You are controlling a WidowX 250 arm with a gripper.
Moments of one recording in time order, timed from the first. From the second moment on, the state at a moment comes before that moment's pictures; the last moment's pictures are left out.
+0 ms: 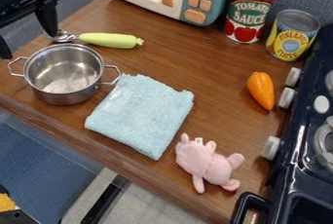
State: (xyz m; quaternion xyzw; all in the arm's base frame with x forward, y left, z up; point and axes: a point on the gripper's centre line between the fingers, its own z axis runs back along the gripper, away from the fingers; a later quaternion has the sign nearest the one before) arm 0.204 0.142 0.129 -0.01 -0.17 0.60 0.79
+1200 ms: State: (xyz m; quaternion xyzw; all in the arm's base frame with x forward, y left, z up) arm 0.316 -0.046 0.131 -0.11 -0.16 0.38 0.90
